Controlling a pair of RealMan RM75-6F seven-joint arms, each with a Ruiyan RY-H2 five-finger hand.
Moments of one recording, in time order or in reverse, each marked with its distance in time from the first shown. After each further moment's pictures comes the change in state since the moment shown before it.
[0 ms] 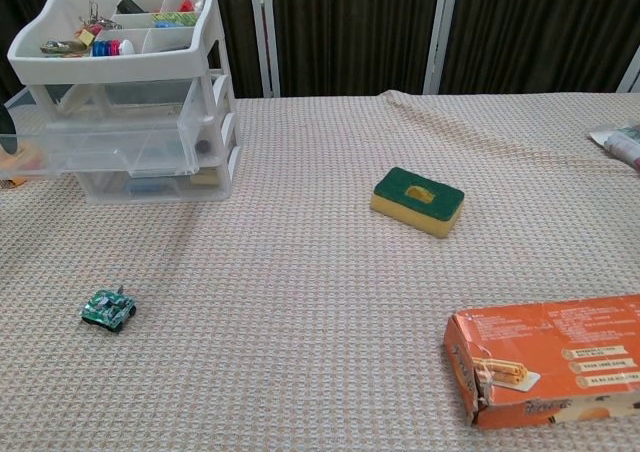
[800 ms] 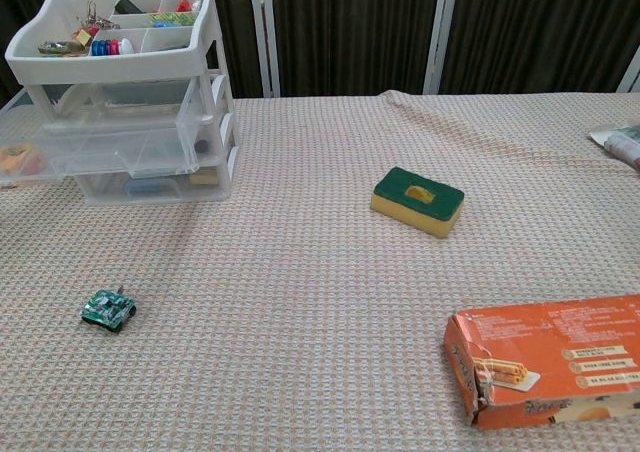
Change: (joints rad) left arm 0.076 -0.042 0.017 0.038 0.201 0.203 -0.017; right arm 0.000 0.001 0.000 0.000 0.002 -0.002 0.000
